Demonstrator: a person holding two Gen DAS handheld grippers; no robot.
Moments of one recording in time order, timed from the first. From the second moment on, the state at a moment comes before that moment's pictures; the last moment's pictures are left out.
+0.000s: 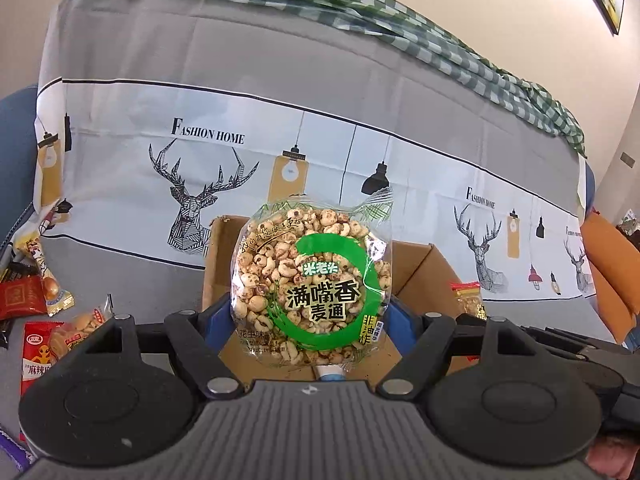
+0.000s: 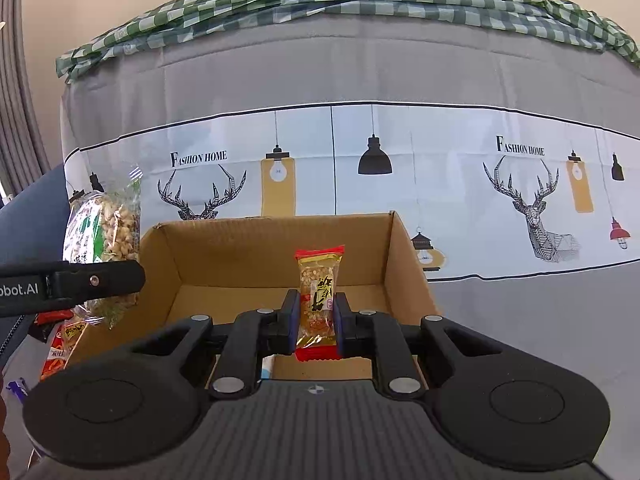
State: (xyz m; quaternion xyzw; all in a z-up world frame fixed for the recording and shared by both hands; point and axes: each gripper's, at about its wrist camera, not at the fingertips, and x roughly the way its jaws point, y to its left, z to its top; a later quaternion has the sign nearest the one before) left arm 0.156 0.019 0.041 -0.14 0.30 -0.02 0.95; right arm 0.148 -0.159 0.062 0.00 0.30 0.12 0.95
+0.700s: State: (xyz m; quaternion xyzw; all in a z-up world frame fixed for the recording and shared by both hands) left arm 0.157 0.022 0.042 -0.14 0.30 -0.03 0.94; right arm 0.148 -0.157 0.059 0.00 0.30 0.11 0.95
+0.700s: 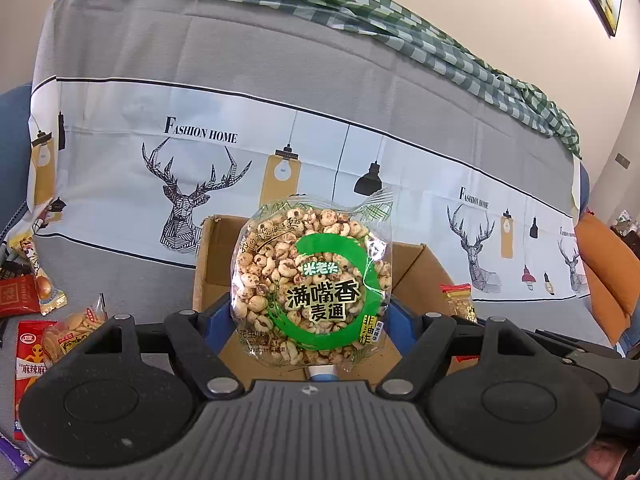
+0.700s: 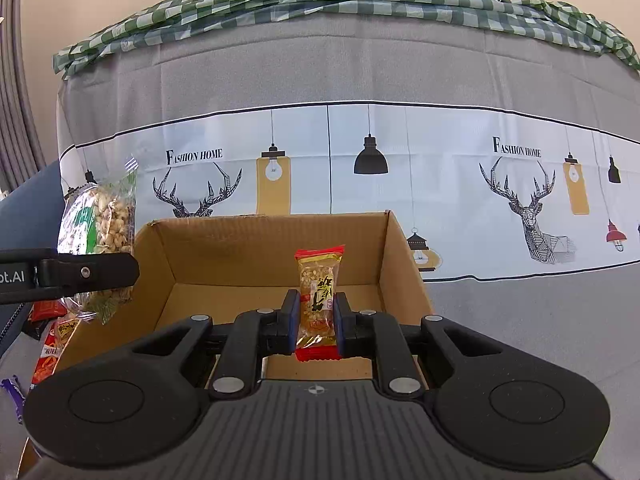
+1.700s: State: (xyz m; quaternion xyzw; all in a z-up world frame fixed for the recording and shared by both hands) left arm 0.154 0.017 0.045 -0.13 0.29 -0.05 0.95; right arm 0.146 -0.157 0.058 -0.01 0.30 0.11 0.95
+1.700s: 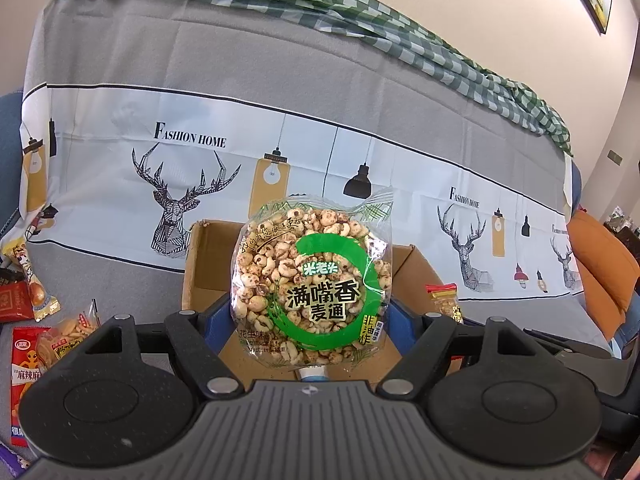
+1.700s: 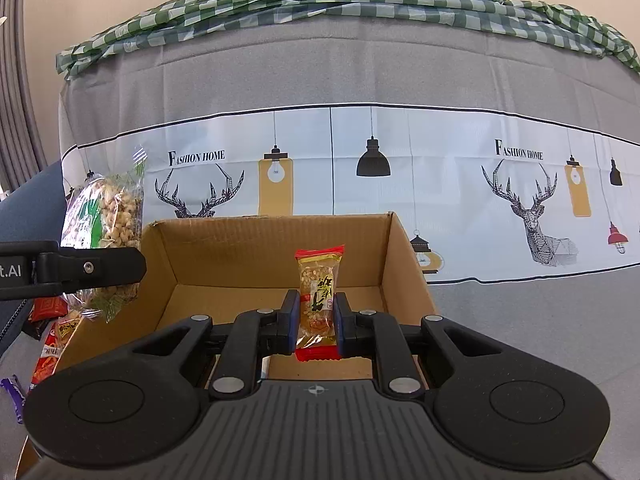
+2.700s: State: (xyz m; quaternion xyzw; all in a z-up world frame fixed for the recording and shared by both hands) left arm 0.153 0.014 0.049 -0.13 0.28 -0.05 0.95; right arm 0.146 -0.159 0.058 -0.01 0.30 0.12 0.95
